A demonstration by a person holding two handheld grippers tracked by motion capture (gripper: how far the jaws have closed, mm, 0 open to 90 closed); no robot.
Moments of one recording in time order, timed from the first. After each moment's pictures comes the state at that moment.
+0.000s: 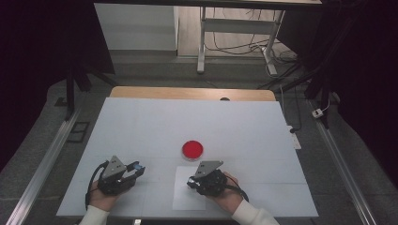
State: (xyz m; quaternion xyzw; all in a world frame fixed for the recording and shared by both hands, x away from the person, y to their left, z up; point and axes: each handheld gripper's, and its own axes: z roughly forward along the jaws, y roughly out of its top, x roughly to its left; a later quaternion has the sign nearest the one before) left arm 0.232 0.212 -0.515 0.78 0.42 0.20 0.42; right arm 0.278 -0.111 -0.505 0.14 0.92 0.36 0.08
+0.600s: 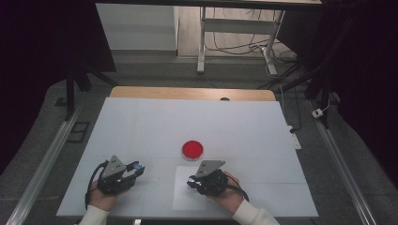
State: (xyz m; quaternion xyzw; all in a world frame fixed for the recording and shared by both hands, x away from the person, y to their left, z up) left arm 0.233 0.213 -0.516 0.78 0.42 0.20 0.42; right arm 0.278 -0.113 -0.504 0.14 0.91 0.38 0.08
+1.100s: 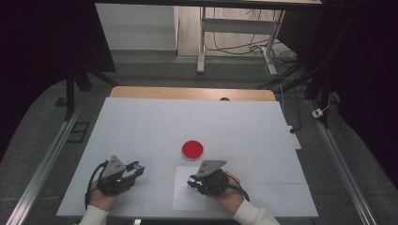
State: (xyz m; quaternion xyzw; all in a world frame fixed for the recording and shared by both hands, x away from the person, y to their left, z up) left arm 0.233 0.214 -0.516 0.78 0.42 0.19 0.42; right arm 0.278 -0.115 -0.502 0.14 0.91 0.38 0.08
